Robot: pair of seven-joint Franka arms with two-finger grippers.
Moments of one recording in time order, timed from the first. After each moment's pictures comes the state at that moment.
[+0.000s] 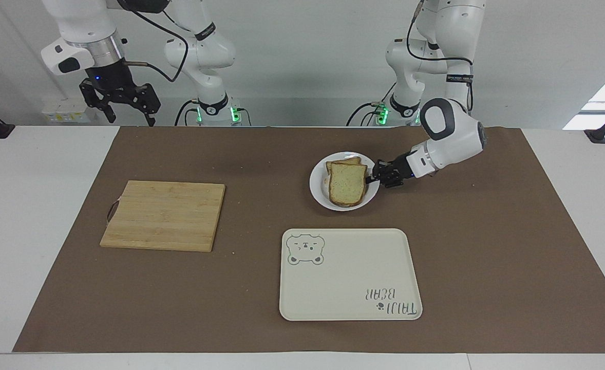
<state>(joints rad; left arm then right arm) -0.29 0.05 0.07 -2.32 -0.96 2.12 0.55 0.03 -0.15 -0.06 -1.70 -0.06 1.59 0.06</state>
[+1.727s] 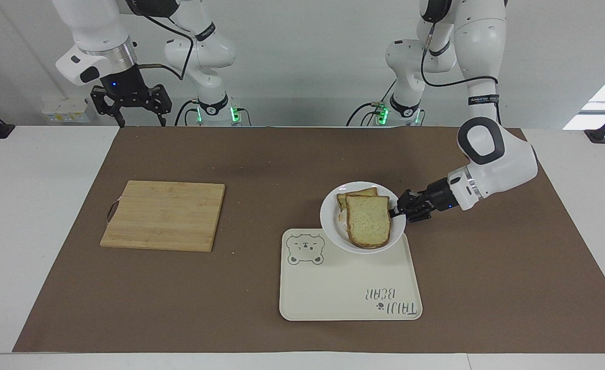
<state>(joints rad) -0.18 0.37 0.08 -1.77 -1.04 2.02 0.47 0.05 -0.12 -0.06 -1.68 -0.06 1.55 -0.07</state>
